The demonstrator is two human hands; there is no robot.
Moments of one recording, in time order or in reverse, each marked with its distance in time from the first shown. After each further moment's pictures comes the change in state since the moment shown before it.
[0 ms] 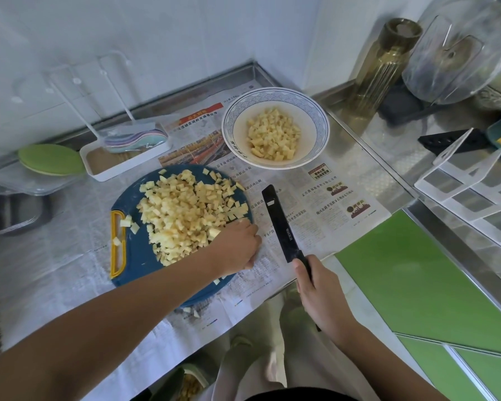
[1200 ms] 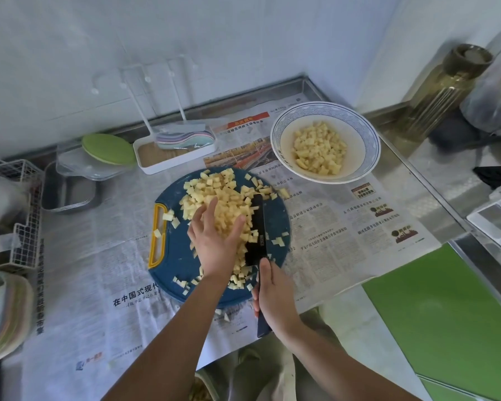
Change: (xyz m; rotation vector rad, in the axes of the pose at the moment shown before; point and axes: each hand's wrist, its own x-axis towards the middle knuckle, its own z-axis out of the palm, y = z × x) left_hand -0.052 -0.023 0.027 -0.934 0.847 -1.190; right_hand 0.013 -0.073 0.105 0.585 -0.205 0.219
